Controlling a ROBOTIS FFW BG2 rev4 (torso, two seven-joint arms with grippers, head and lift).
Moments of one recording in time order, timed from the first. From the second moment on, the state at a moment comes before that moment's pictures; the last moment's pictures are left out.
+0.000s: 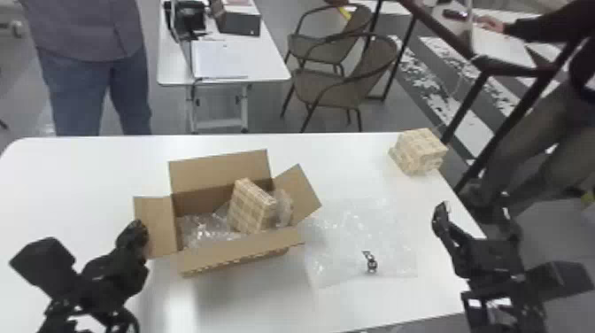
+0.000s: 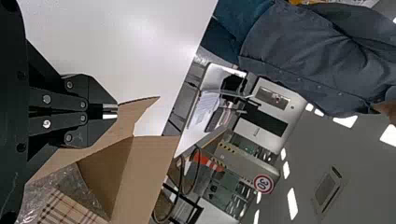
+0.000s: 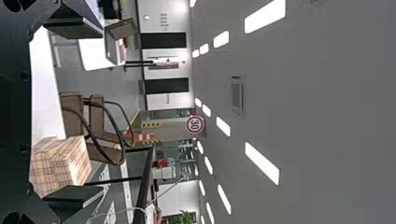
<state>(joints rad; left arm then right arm) 0.27 0.10 -0.10 -1.67 0.51 -0.03 0.03 0.35 -0.05 -0.29 -1.68 -0.24 -0.47 0.22</state>
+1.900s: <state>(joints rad) 0.19 0.00 0.31 -1.60 0.26 -0.08 0.21 0.36 0.00 -0.40 -1.61 -0.11 -0.37 0.35</state>
